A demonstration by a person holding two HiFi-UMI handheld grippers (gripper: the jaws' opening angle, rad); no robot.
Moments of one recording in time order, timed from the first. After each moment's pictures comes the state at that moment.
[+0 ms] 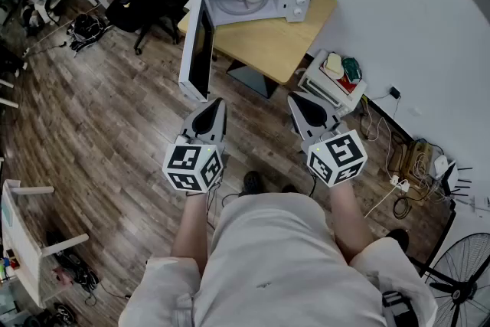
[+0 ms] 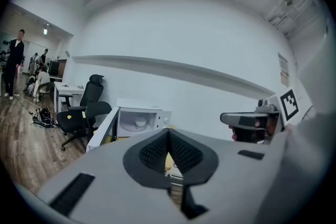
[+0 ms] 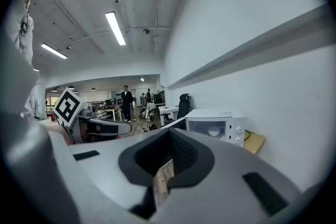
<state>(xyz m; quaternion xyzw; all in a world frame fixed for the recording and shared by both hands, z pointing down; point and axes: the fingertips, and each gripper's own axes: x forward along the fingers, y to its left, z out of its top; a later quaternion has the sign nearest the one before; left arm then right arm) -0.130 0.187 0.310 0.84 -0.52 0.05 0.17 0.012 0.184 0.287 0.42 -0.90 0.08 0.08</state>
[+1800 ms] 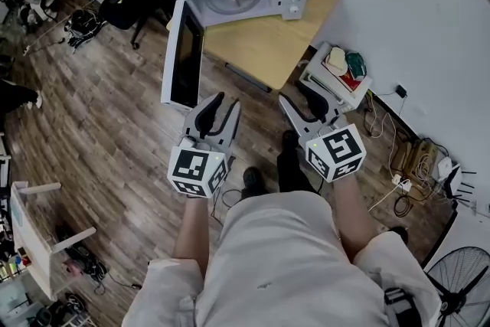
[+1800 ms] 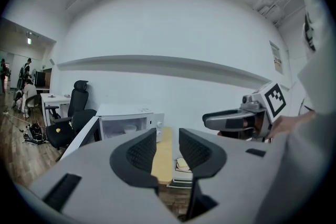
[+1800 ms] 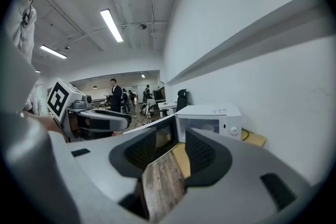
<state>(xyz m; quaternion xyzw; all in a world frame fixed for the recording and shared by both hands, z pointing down) -0.054 0.101 0.310 0.86 -0.48 0.09 0.12 0.057 0.083 0.313 0.40 -0.91 0.10 0.10</state>
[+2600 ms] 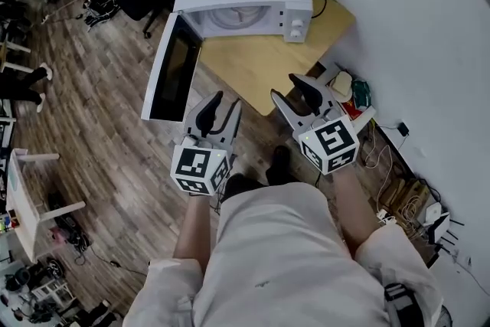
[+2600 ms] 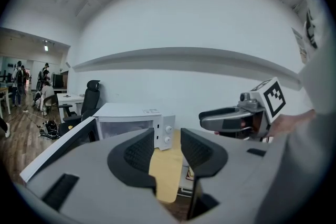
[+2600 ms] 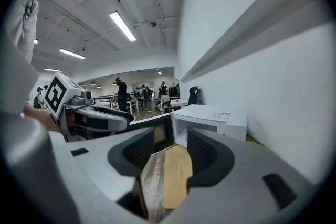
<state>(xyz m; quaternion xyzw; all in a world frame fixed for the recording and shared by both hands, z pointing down) 0.016 -0.003 0.322 0.81 -0.57 0.10 0.13 0.110 -0.044 0.326 0.30 -0.94 0.07 0.12</state>
